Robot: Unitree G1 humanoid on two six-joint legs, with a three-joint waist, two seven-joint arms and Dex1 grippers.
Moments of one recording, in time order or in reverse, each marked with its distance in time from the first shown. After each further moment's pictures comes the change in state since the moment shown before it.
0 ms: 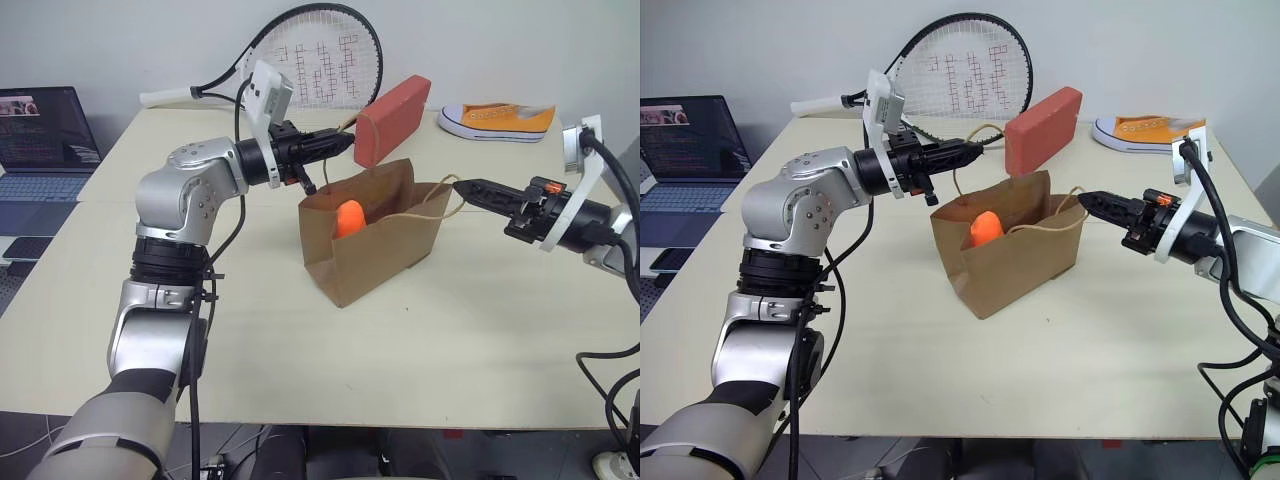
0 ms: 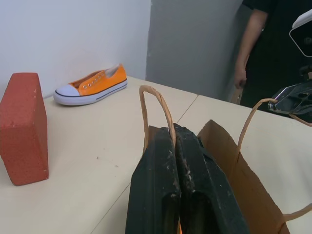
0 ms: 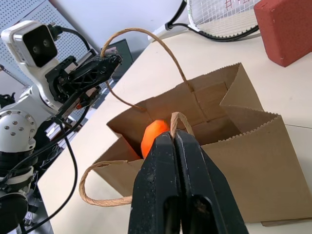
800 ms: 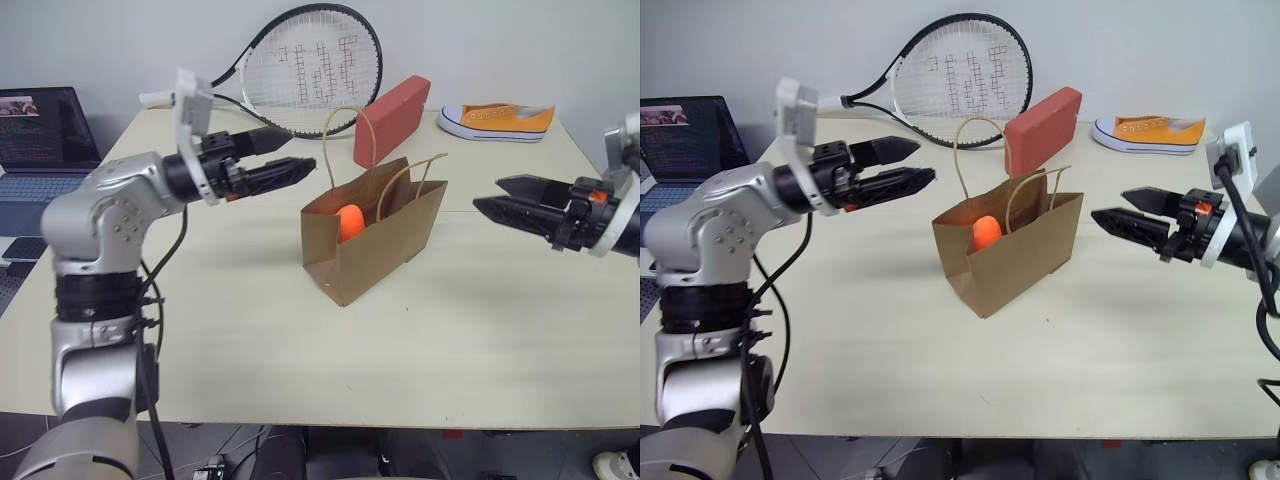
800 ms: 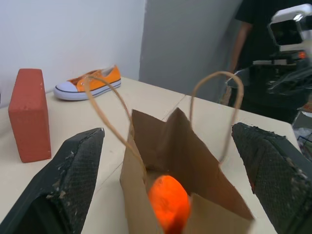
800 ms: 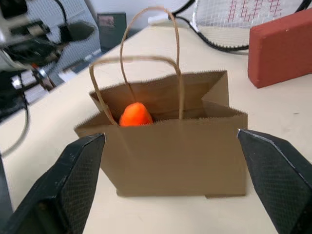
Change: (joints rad) left arm 0.255 0.230 0.199 -0.307 -0.215 0.169 -0.109; right arm 0.161 -0.259 -0.032 -0.117 -0.435 -0.113 0.621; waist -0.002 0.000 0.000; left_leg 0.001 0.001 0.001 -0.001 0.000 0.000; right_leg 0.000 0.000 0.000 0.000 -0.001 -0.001
